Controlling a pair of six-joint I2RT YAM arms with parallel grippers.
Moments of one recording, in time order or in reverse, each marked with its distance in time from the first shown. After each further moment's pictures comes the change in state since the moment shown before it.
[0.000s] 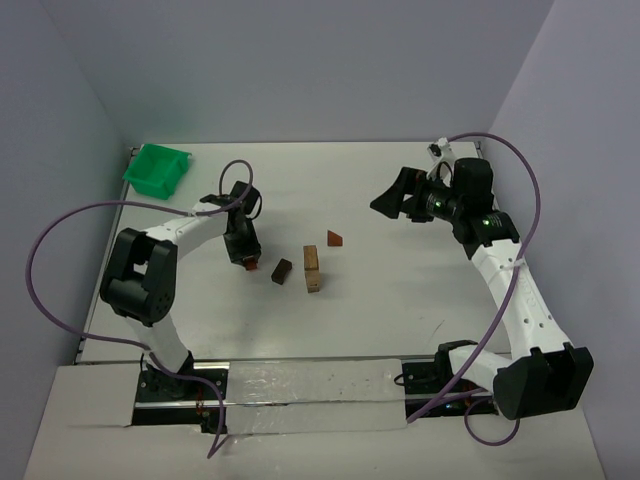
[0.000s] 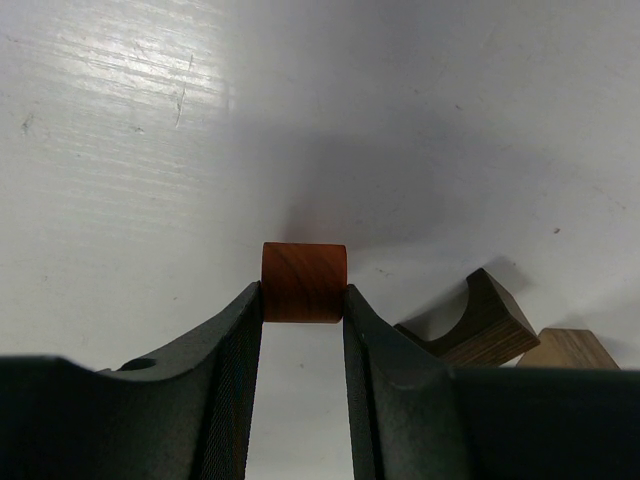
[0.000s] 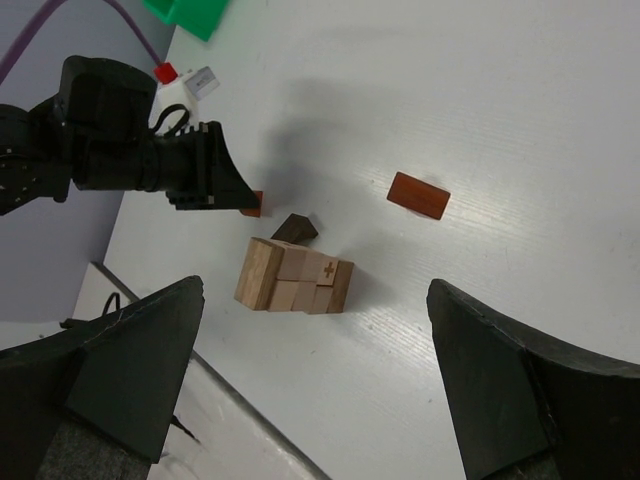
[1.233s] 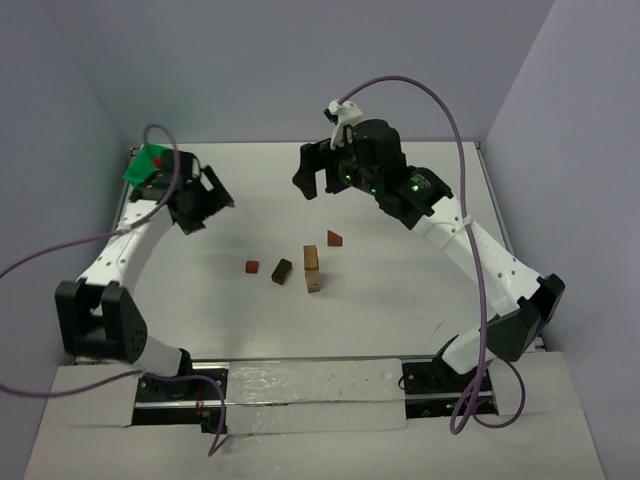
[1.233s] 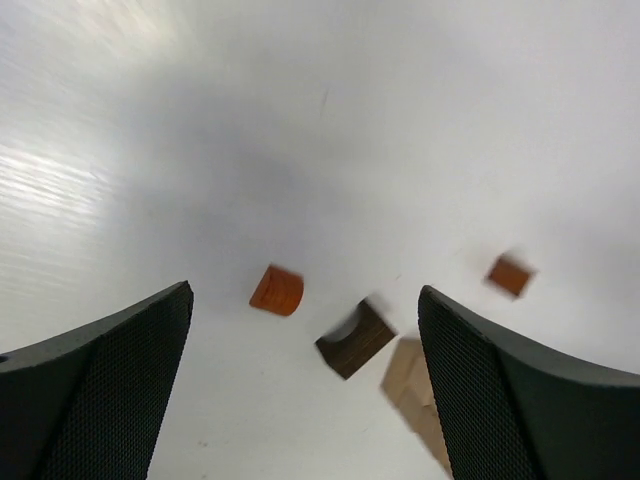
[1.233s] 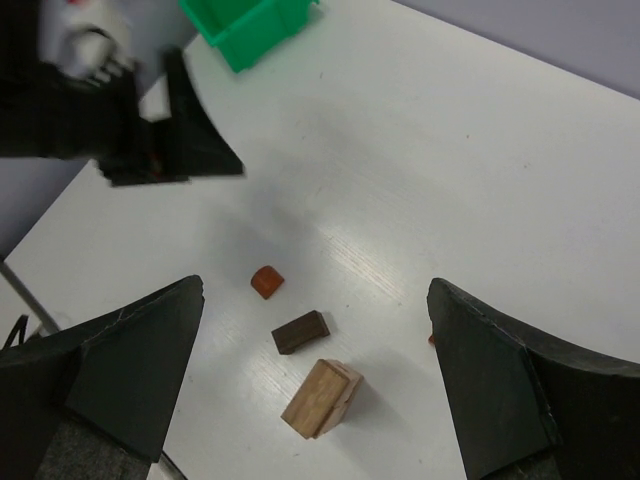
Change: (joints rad) left arm 0.215 -0.235 0.071 0.032 0.088 -0.007; right arm 0.556 0.345 0.545 -0.063 0.499 -0.197
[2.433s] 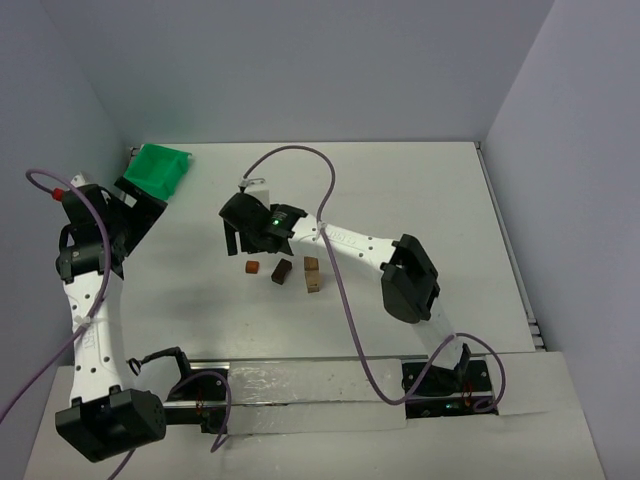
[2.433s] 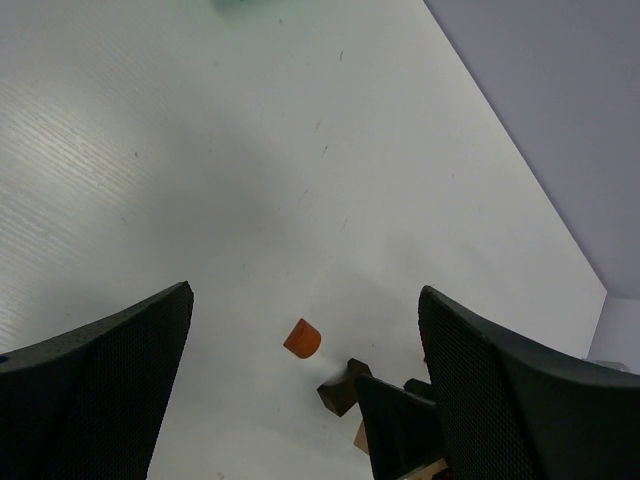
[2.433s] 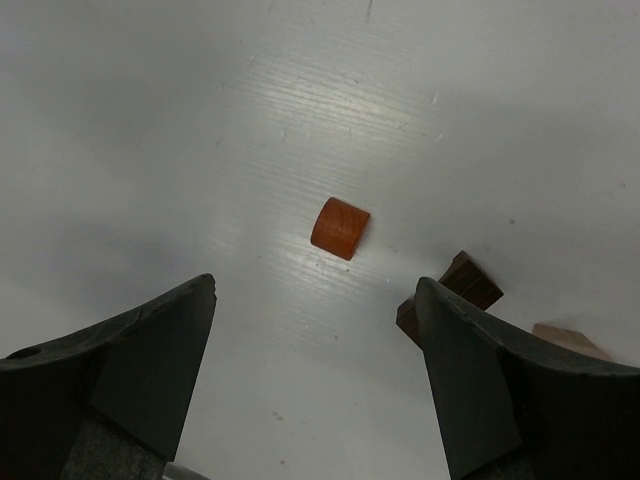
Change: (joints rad) left arm 0.480 -0.538 -0.171 0.038 0.139 0.037; right arm 0.374 0.641 0.293 -0.174 0.429 0.503
